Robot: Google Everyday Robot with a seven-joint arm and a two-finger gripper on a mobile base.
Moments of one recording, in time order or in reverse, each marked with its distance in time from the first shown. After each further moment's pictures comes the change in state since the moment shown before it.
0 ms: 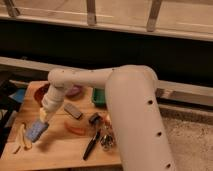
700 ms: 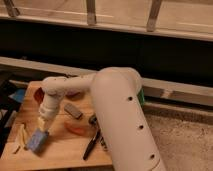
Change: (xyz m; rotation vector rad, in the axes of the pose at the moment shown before) arm 0.015 -0.021 0.047 0.025 0.121 0.000
